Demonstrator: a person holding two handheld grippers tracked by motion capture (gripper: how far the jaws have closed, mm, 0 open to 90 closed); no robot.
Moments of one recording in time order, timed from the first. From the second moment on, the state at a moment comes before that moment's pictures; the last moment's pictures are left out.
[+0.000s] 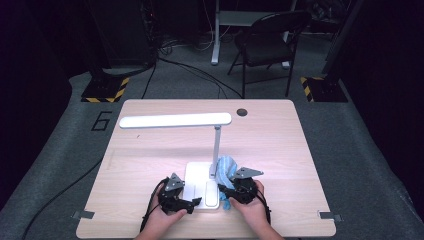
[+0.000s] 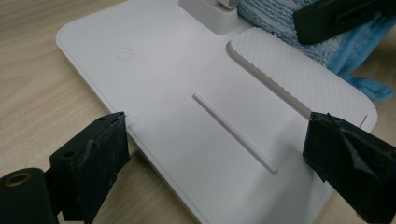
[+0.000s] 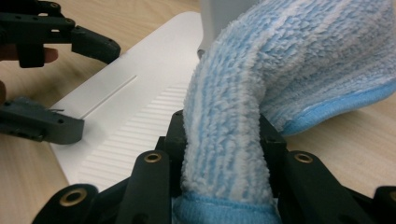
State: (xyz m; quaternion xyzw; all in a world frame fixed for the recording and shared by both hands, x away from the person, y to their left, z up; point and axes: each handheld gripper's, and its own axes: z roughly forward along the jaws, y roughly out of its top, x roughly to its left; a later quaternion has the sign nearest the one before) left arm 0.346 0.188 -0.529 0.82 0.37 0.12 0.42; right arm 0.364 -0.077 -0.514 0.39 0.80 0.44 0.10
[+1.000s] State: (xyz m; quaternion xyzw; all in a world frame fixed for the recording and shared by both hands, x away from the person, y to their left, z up) left arm 0.348 0.189 -0.530 0.82 0.38 0.10 0.42; right arm 0.361 -0.117 -0.496 0.42 0.78 0.44 0.16
